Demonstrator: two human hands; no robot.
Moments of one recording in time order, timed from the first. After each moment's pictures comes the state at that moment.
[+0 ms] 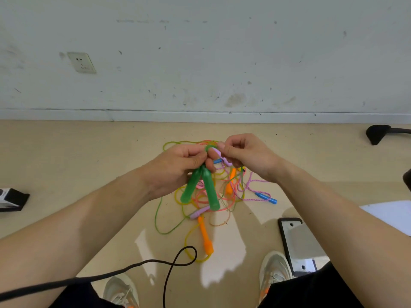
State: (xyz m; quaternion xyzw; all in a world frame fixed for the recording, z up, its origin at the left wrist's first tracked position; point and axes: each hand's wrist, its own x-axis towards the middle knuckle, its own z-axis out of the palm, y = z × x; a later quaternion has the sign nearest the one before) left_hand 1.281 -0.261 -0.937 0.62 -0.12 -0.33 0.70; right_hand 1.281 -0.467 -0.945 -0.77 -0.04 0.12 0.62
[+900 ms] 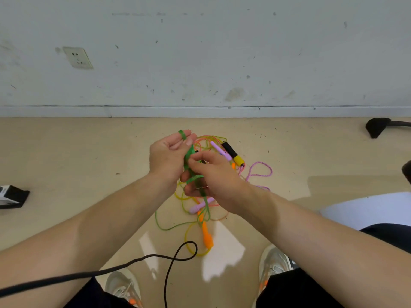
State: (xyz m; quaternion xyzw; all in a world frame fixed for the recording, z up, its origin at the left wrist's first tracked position) left_hand 1.283 -0.279 -0.958 0.66 0.11 -0.04 0.74; right_hand 1.231 -0.386 -0.944 -0.60 0.11 0.19 0.77
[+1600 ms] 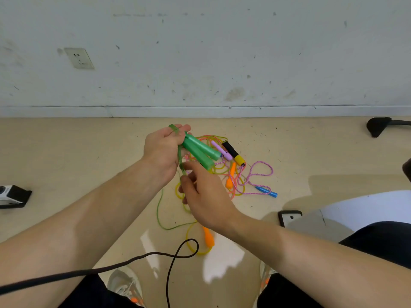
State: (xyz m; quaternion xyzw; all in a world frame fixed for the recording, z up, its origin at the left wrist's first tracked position) left_hand 1.291 -0.273 -0.933 0.58 0.16 -0.08 0.79; right_hand 1.204 -0.364 -0.977 -0.86 -0.05 0.01 0.51
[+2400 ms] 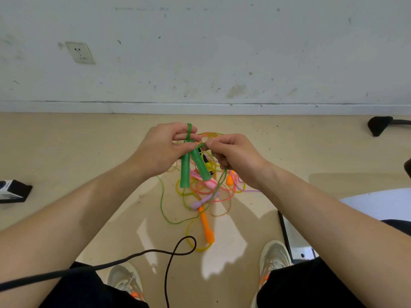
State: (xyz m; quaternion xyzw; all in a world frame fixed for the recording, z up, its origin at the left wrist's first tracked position) left_hand 1.294 -0.239 -0.937 0.84 -0.11 -0.10 0.52; right_hand 1.259 -0.425 -0.950 -0.73 0.04 0.10 0.67
